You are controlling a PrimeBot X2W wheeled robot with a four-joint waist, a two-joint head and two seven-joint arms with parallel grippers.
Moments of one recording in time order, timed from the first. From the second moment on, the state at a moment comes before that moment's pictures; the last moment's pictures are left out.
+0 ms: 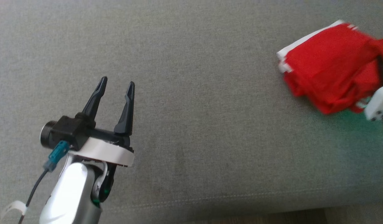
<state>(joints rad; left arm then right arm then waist) -0.24 0.18 -0.31 0.10 -0.27 0.00 -0.25 -0.44 -0.32 -0.11 0.36 0.17 0.13 0.27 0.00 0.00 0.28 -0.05</state>
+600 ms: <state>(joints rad) -0.27 0.18 -0.31 0.09 -0.27 -0.01 -0.25 -0.47 -0.25 -0.40 0.45 0.12 0.13 0.32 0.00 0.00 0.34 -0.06</state>
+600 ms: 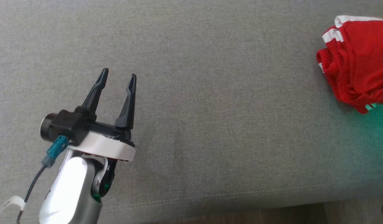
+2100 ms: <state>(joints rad) -0.06 0.25 -0.26 0.10 -0.31 0.05 -0.23 -0.09 -0.05 -0.06 -0.01 0.15 0.13 0.08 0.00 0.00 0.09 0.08</state>
